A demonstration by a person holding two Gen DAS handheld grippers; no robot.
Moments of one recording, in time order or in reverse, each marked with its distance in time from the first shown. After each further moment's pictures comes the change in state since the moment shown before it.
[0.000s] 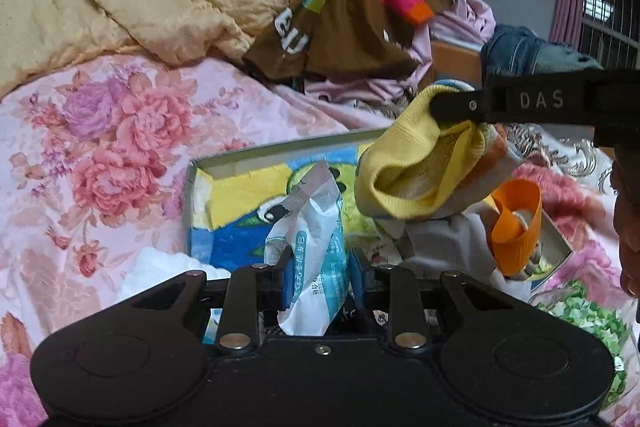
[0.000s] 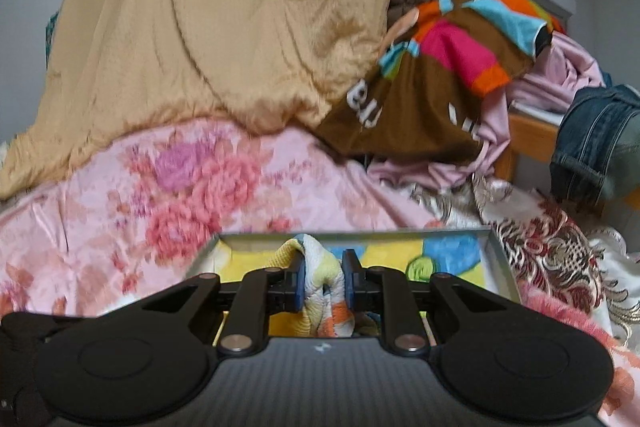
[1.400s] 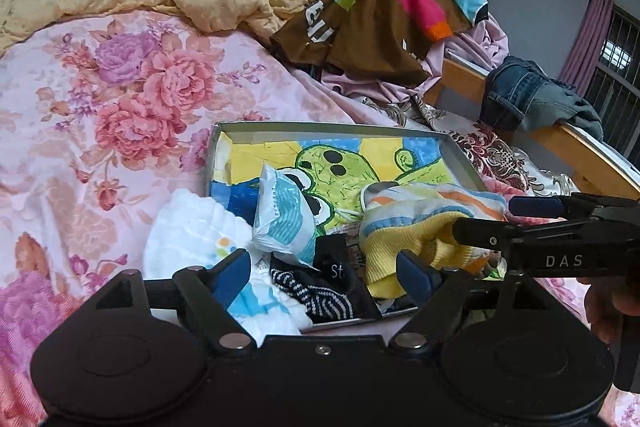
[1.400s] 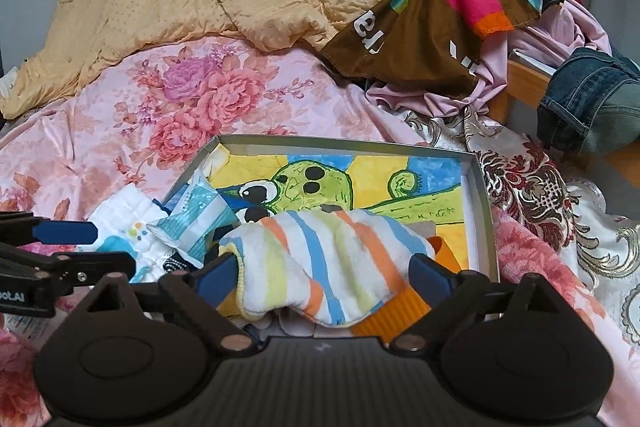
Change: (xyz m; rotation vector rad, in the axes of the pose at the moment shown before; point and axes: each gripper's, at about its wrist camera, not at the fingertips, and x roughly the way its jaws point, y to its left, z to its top) left arm -0.059 0.017 -0.008 -0.186 0.034 -0.039; right arm -0.037 -0.009 -0.024 -0.084 0.196 0.003
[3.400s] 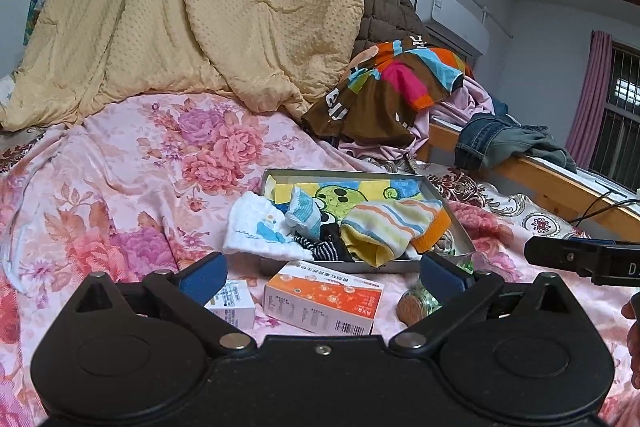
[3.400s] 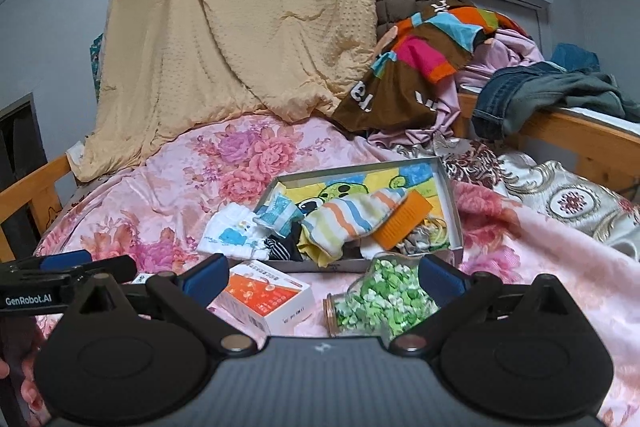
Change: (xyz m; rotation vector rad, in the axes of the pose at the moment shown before) left arm -0.203 -0.059 -0.110 0.019 -0.262 0.134; right arm -0.217 0.025 -0.117 0.158 -0.240 0.059
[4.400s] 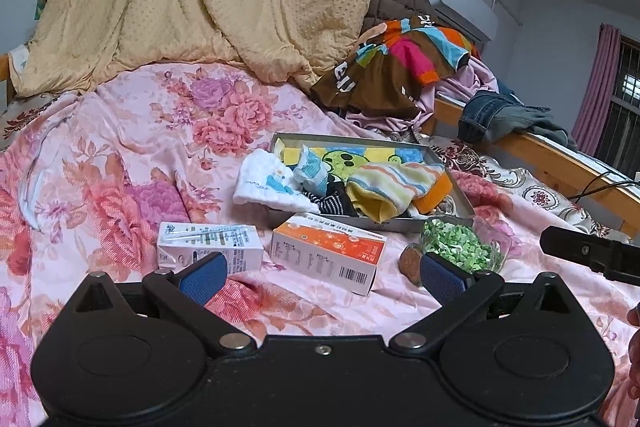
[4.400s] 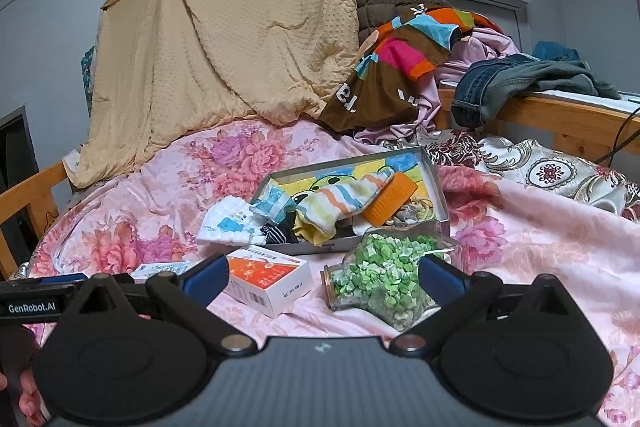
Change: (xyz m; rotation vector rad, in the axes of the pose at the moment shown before) left arm -0.021 0.005 -0.035 -0.034 0.065 0.017; right arm -0.028 0.005 -0.041 0.043 -0.037 -0.035
